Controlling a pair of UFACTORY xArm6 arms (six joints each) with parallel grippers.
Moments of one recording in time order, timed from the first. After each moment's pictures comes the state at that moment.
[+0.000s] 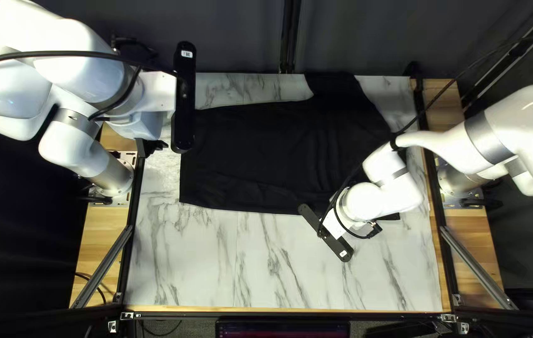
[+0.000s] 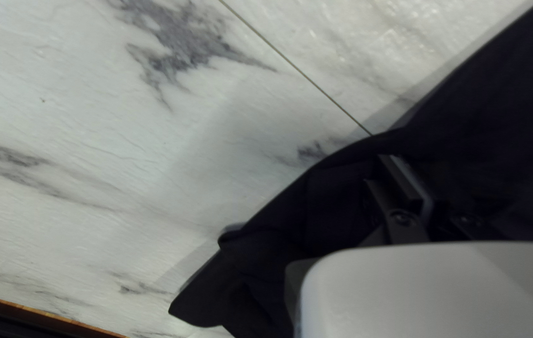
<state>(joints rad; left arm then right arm) -0.27 -0.74 -0.99 0.21 1.71 -0.26 0.36 0.06 -0.73 -0.19 0.80 -0.22</state>
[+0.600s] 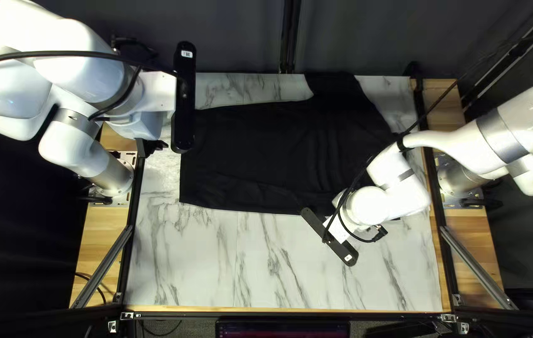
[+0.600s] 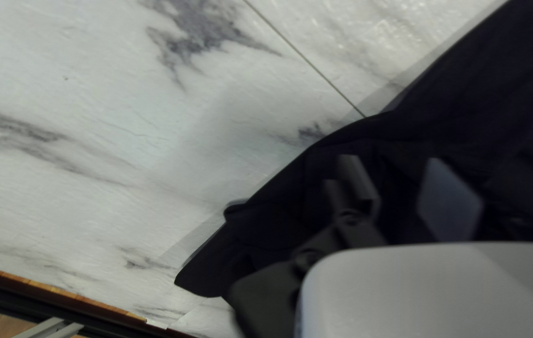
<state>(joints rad) -0.27 -0.74 -0.99 0.21 1.71 -0.26 0.41 0.07 -0.74 -0.17 0.83 -0.25</state>
